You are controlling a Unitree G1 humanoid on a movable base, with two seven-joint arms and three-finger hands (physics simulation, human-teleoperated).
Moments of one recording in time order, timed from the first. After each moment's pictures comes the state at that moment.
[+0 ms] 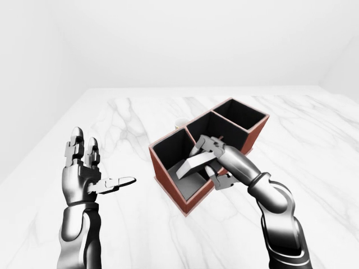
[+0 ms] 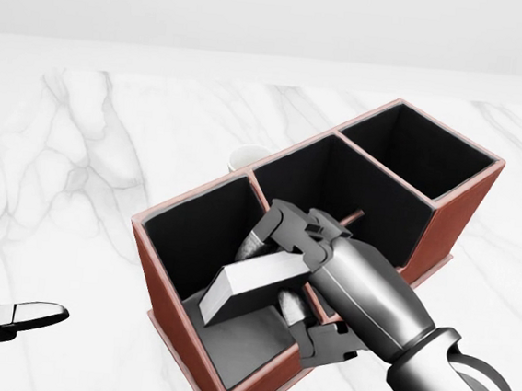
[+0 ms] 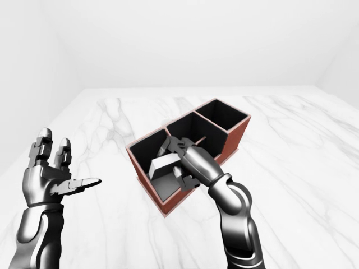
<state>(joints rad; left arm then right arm) 0.10 0.05 0.32 -0.42 -0.27 0.09 -0.08 -0.08 -0.10 0.06 -0.55 -0.57 0.09 0.70</state>
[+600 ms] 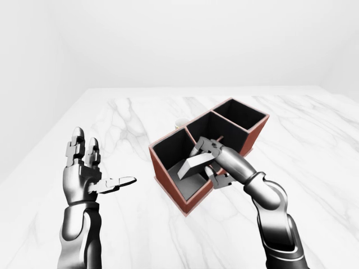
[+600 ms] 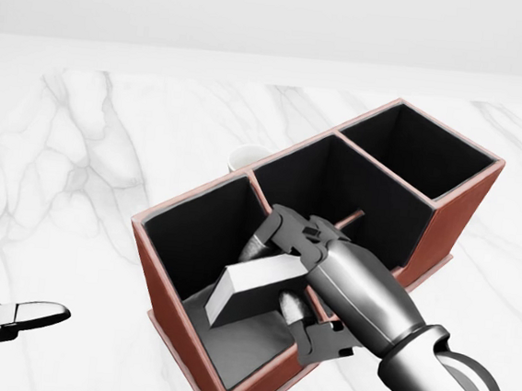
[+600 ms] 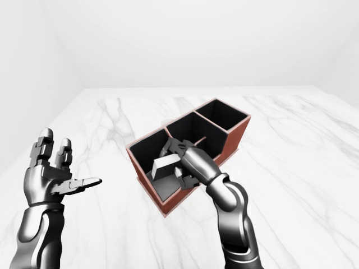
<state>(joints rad) 0.10 0.05 0.31 -0.41 -0.27 0.09 -0.08 -0.09 -0.09 0.06 -0.49 -0.62 0.09 0.69</state>
